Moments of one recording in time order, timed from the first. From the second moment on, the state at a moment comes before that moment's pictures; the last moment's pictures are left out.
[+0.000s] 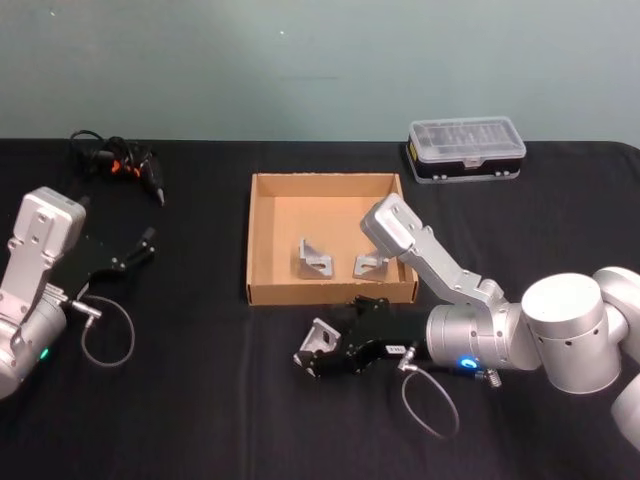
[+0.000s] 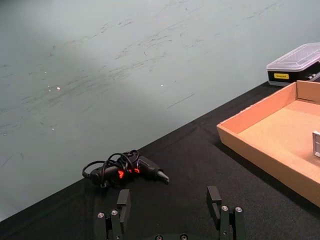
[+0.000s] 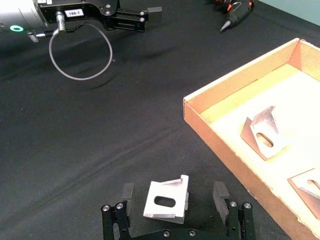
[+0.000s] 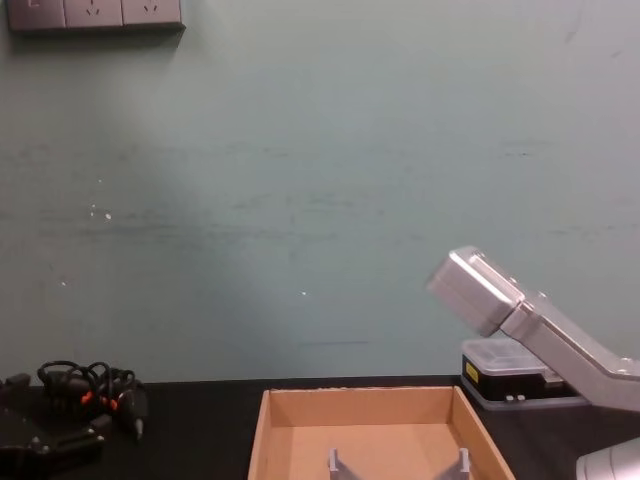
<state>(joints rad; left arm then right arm) -0.20 0.60 0.45 -1.41 -0.25 -0.12 0.03 0.44 0.49 -0.69 -1.47 0.36 0.47 0.56</state>
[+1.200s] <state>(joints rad) -0.20 0.60 0.45 -1.41 -0.25 -0.12 0.03 0.46 0.47 -0.69 -1.43 0.36 0.44 0.59</state>
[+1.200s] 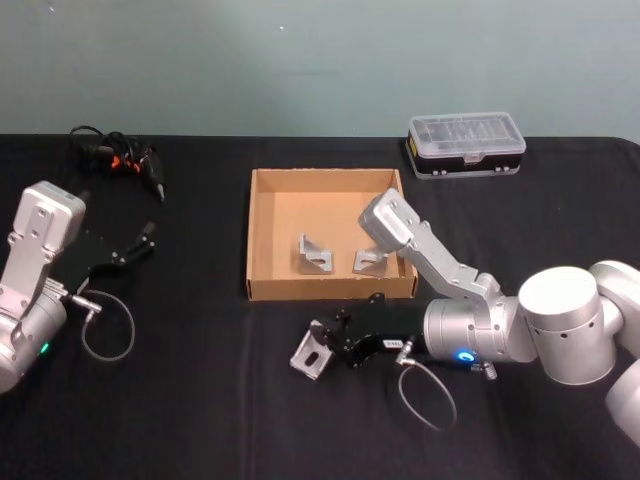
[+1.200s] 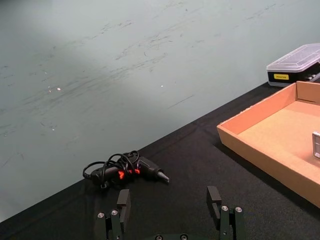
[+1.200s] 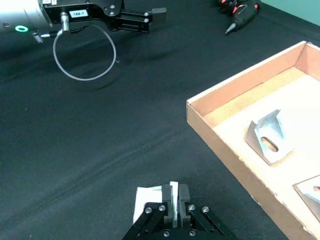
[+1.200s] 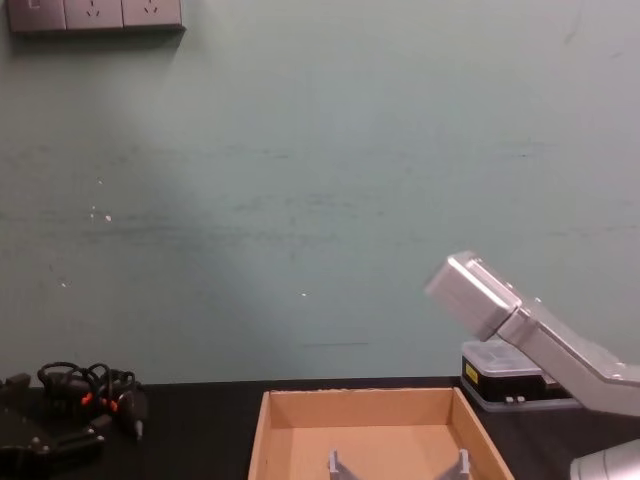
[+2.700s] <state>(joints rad) -0.20 0.60 0.45 -1.41 -0.25 -0.12 0.03 0.64 0.39 -0.55 -1.24 0.30 0.29 0.46</state>
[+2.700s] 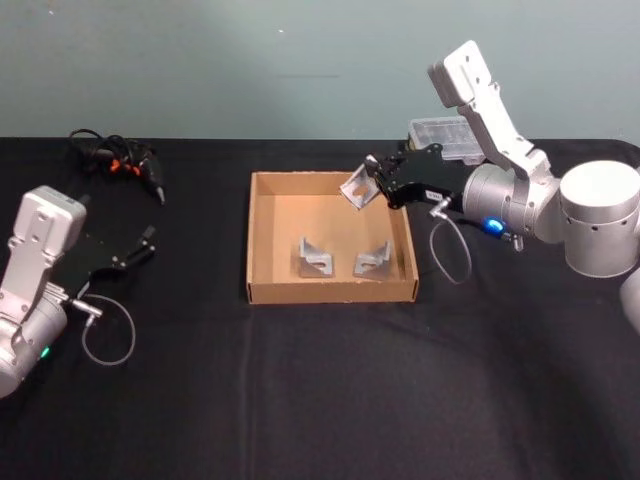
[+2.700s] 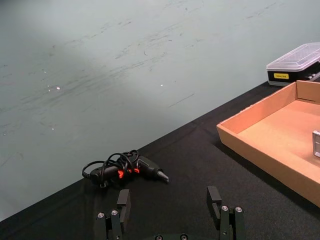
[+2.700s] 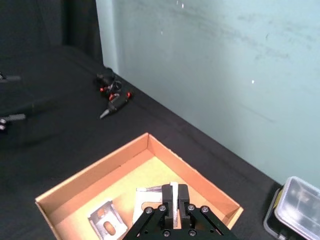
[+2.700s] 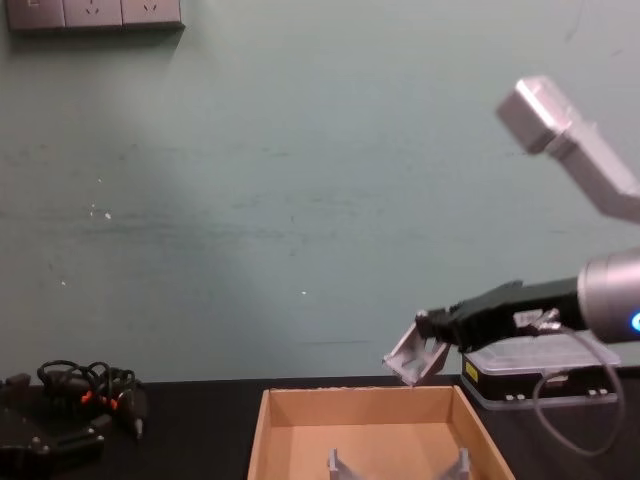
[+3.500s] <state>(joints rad) -0.20 0.60 0.45 -1.41 -0.25 -0.12 0.03 0.81 0.22 -0.61 -0.81 0.18 0.21 0.55</state>
